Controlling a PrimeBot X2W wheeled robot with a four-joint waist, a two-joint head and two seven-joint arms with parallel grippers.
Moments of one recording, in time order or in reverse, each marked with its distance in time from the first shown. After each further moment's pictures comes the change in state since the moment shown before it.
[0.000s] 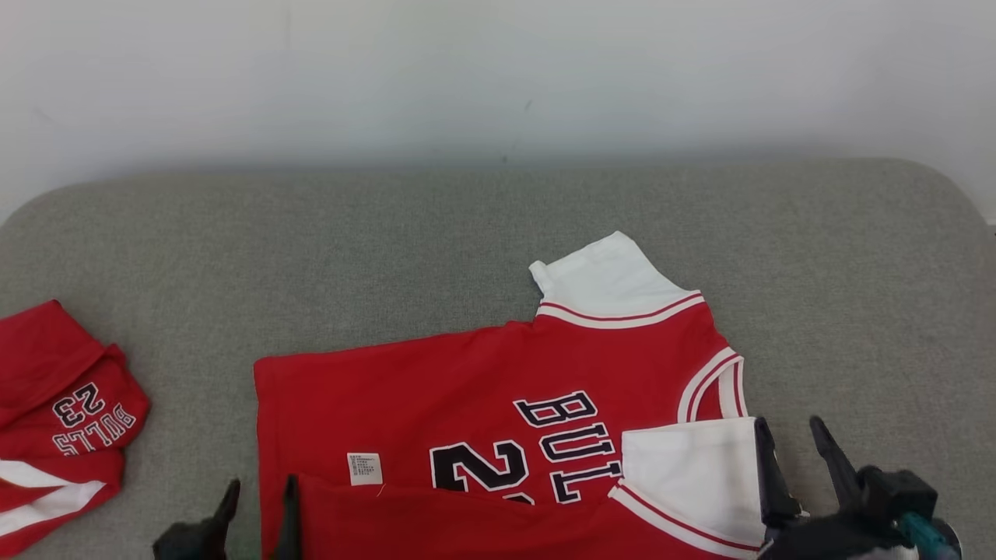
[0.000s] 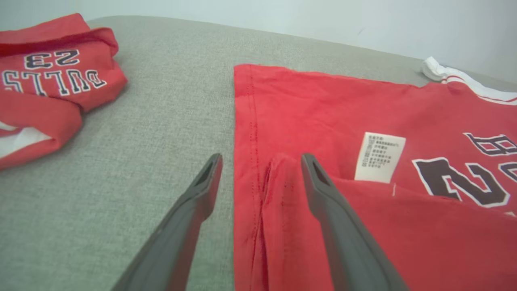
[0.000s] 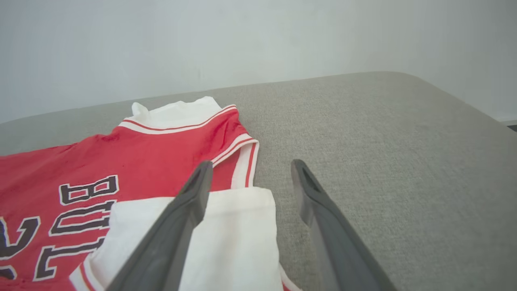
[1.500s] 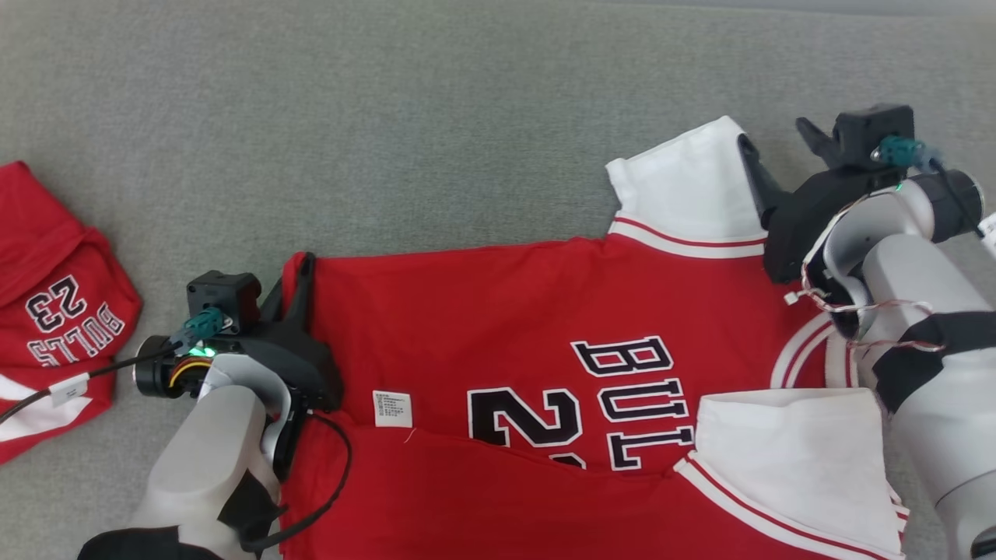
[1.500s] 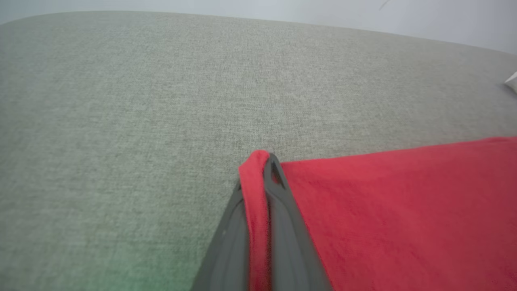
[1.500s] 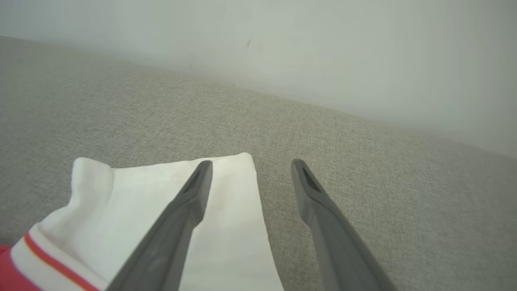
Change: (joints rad) left arm -0.709 0.072 -0.358 0.505 -0.220 0.000 0.013; right arm -0.873 -0.217 0.406 0.440 0.122 0.000 0.264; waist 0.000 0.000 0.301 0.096
